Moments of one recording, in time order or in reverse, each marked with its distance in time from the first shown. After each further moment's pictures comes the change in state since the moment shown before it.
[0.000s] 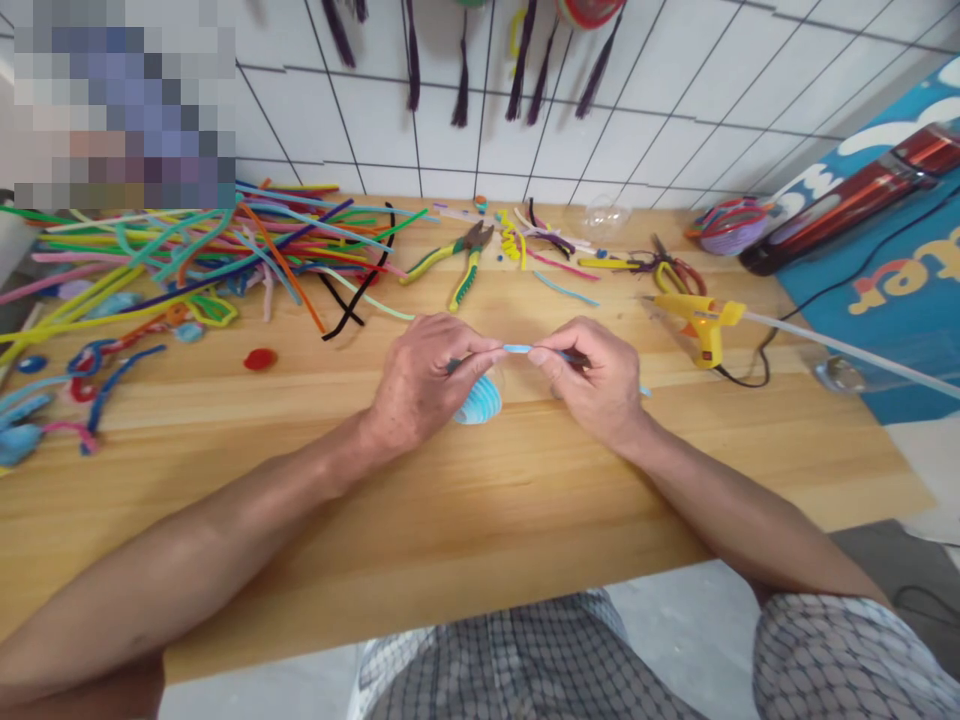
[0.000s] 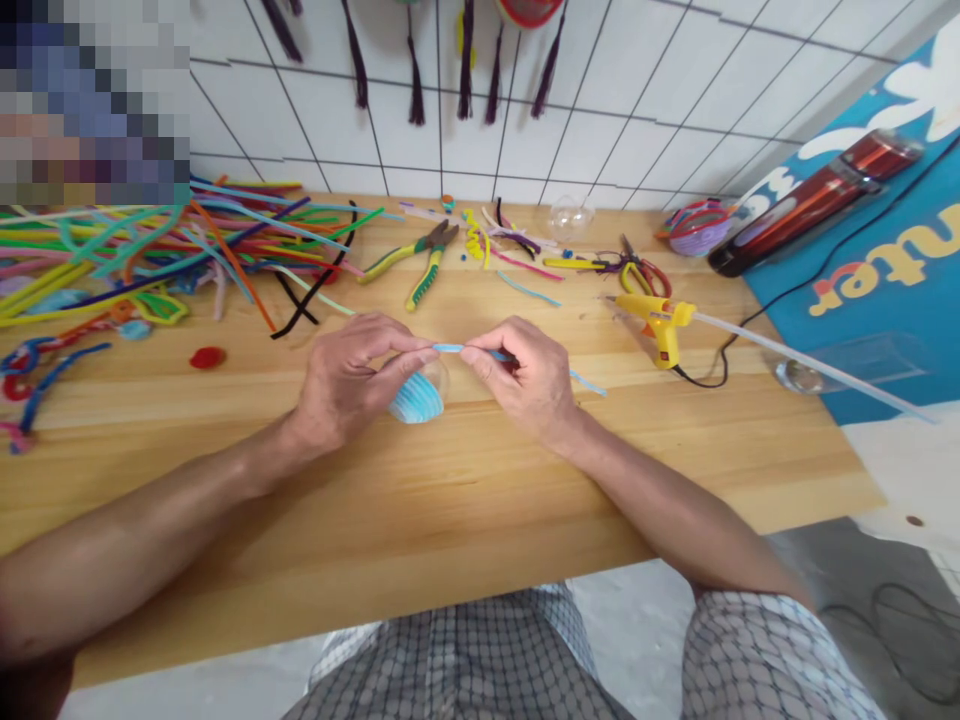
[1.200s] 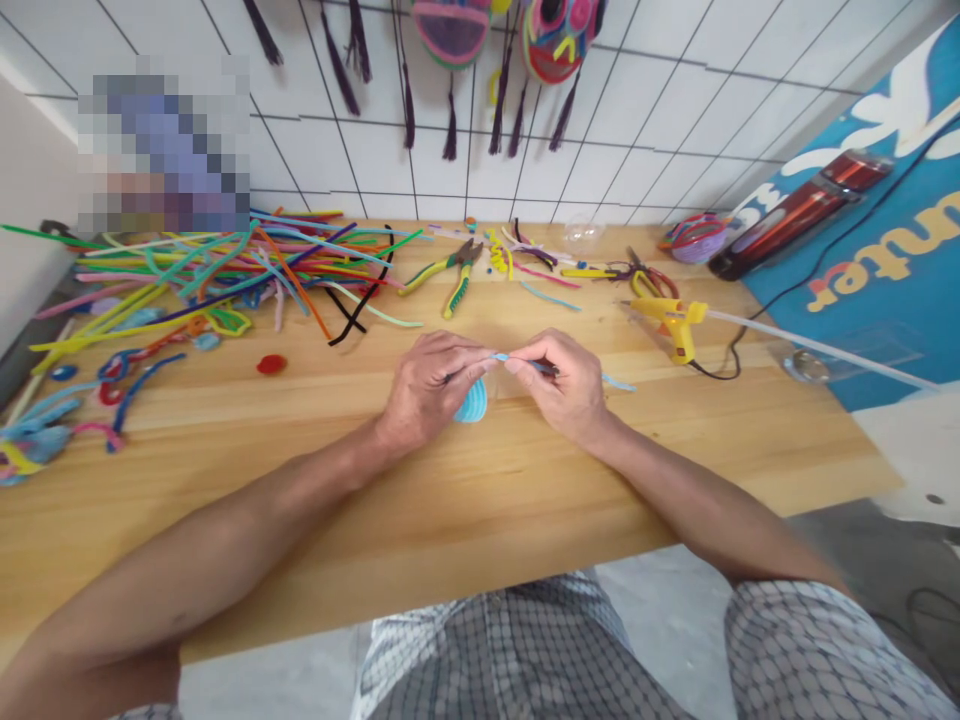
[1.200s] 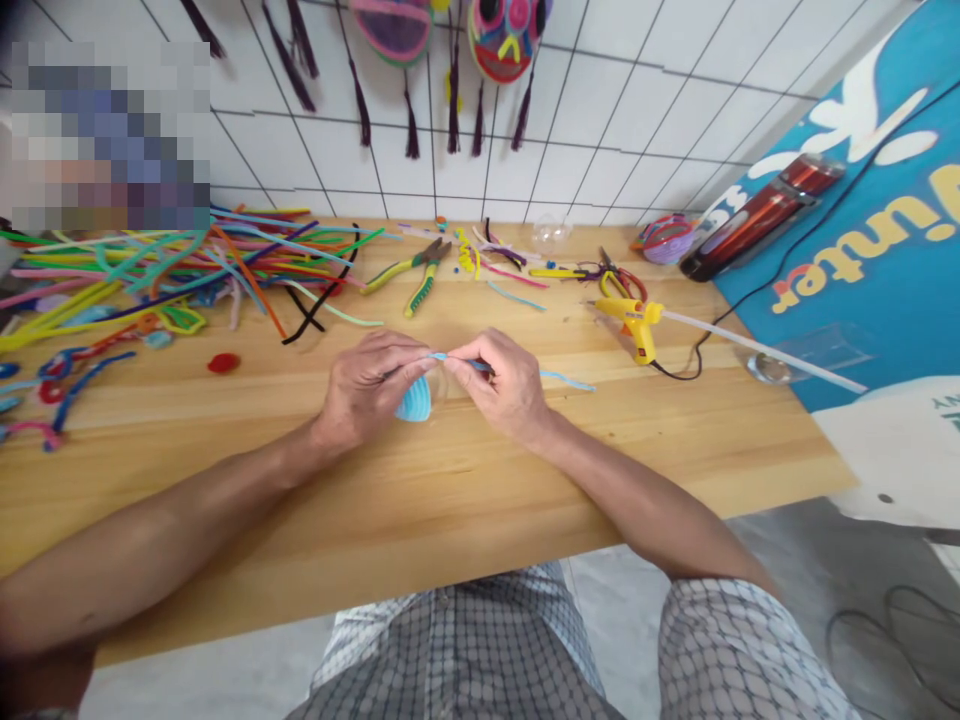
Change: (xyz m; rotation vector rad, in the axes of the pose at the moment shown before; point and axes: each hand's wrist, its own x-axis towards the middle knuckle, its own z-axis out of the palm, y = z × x) left_hand -0.016 -0.006 0.017 -0.126 0.118 0.112; right_hand -0.011 -0.005 0.011 0.023 0.030 -0.068
